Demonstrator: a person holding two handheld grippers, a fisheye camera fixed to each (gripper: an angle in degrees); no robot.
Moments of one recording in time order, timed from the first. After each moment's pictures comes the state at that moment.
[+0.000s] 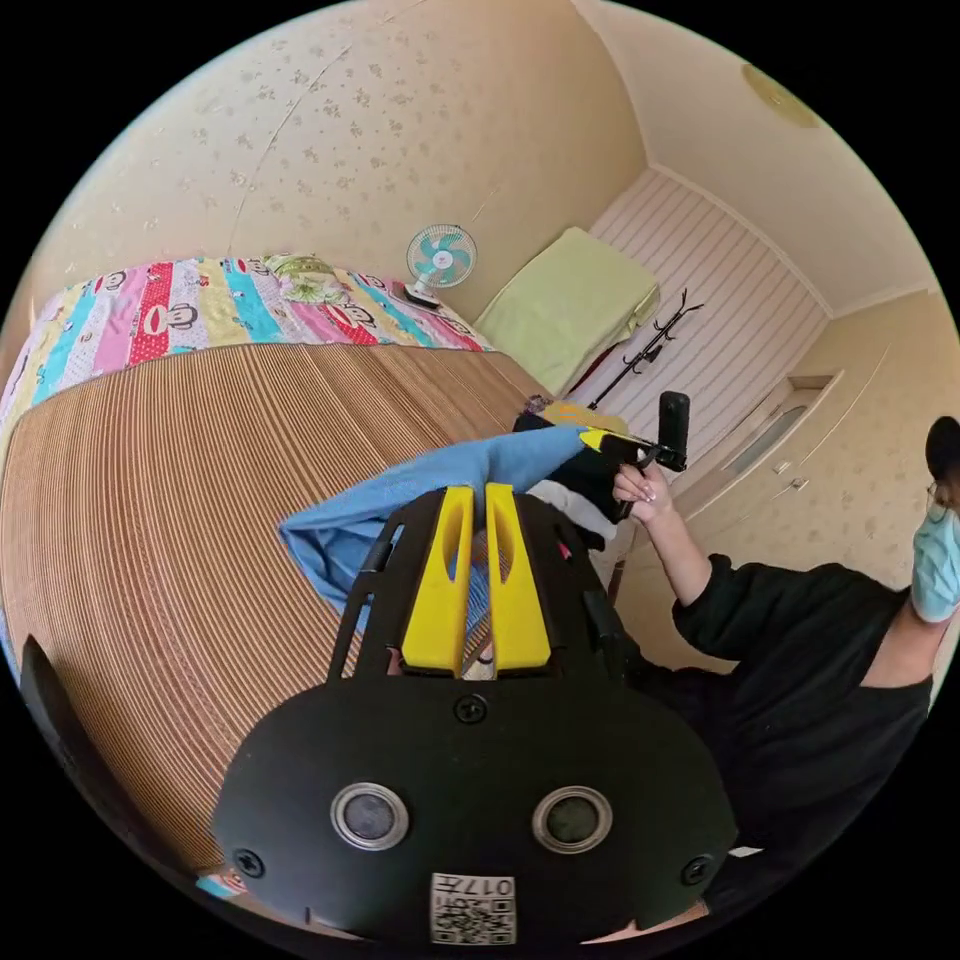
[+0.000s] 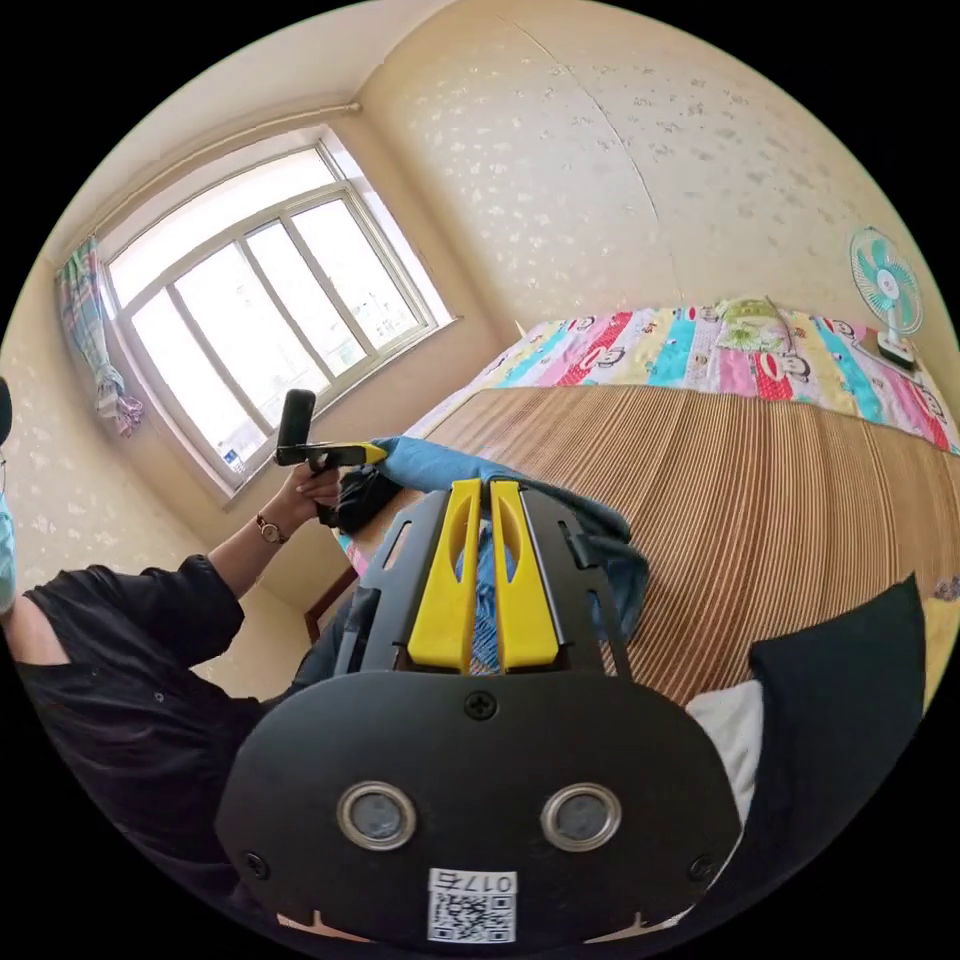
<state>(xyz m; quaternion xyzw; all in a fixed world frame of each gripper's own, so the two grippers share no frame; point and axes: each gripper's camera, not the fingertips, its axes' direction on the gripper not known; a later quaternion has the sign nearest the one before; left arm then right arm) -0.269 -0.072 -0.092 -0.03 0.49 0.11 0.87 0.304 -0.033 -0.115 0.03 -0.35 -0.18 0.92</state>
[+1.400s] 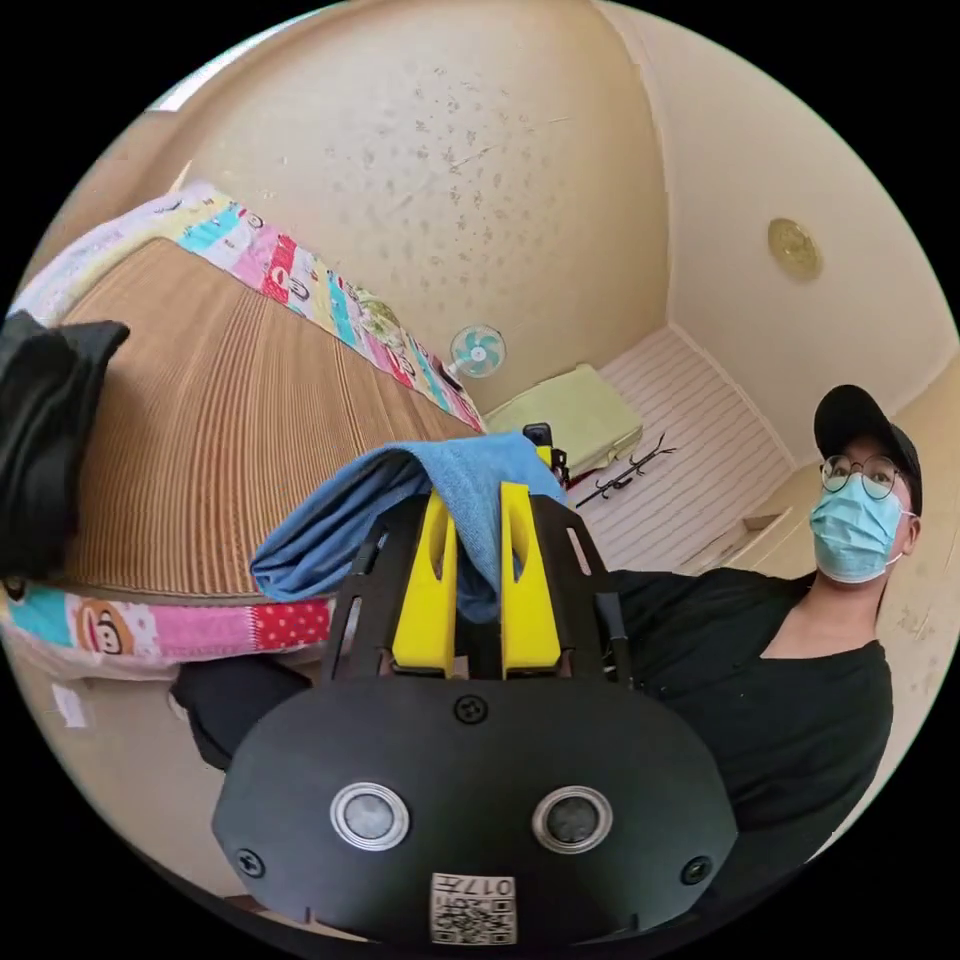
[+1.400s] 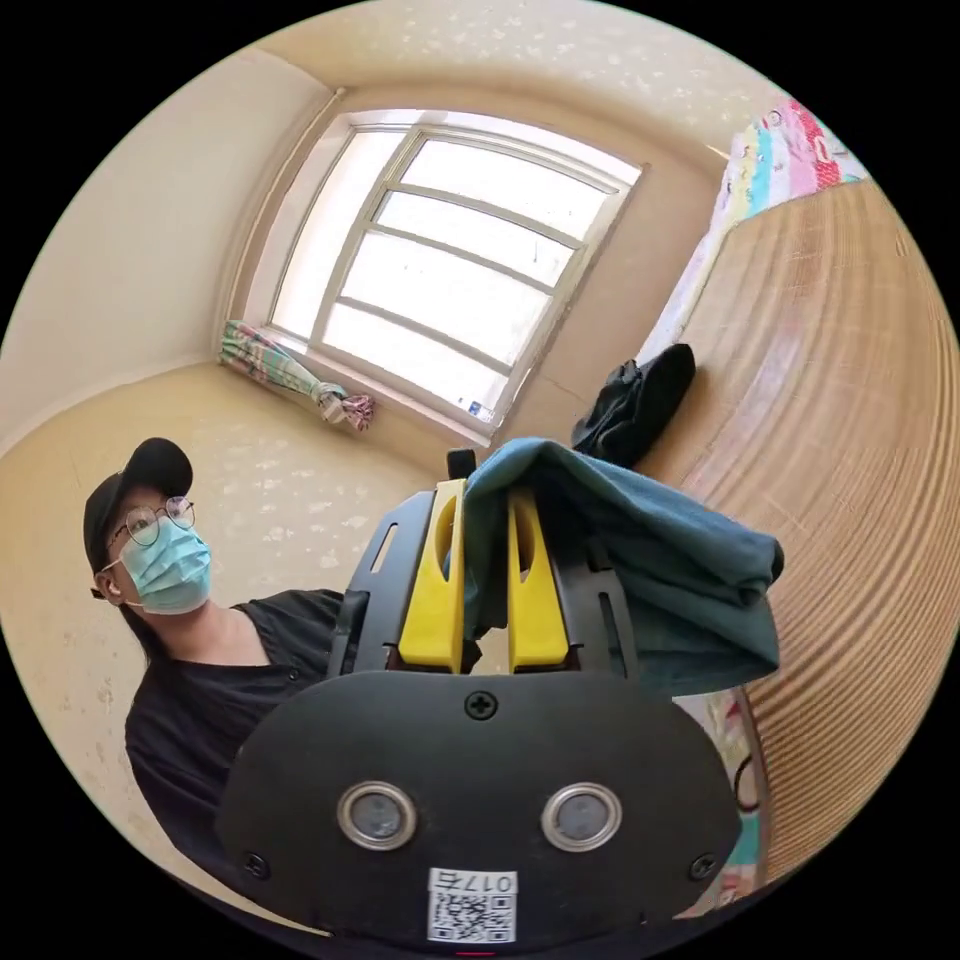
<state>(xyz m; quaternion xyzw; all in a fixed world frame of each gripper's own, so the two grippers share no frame) -0.450 0.036 -0.237 0.11 0.45 -0.10 0.88 0.030 -0.127 -0.042 -0.14 -0.69 -0.23 0.67</state>
